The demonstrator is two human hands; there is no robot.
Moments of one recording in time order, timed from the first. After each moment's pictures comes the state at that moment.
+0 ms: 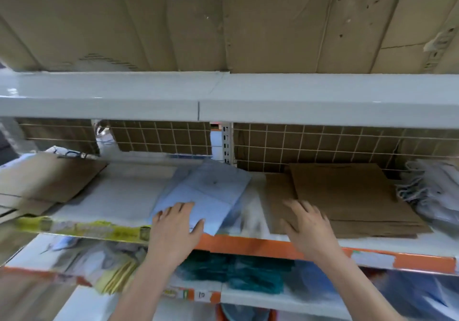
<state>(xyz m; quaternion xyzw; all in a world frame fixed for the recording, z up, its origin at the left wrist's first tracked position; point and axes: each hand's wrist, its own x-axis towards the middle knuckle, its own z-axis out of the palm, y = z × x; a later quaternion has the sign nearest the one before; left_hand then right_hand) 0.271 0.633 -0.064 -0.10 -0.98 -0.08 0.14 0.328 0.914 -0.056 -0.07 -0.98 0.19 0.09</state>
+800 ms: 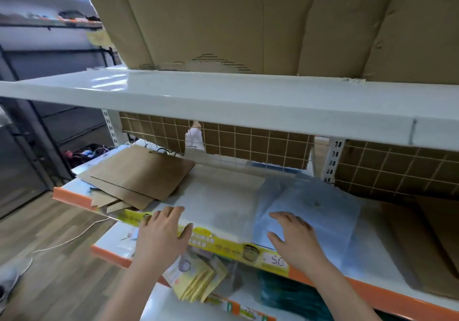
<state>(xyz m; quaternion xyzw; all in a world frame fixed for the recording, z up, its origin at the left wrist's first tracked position) 0.206 0.359 -0.077 0.02 -0.98 -0.02 0.20 0.195 0.647 -0.081 0.06 -0.98 0.19 0.01</state>
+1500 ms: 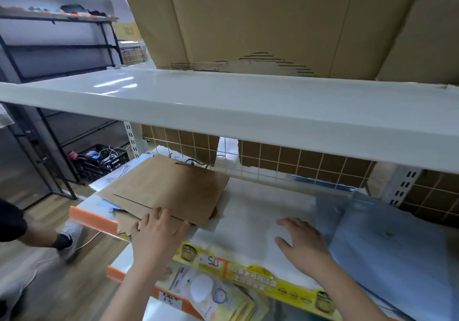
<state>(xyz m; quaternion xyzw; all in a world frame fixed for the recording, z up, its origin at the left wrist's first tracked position) 0.100 0.209 -0.099 0.13 -0.98 -0.07 0.13 0.097 0.520 -0.094 0.06 -0.99 0.16 -0.03</state>
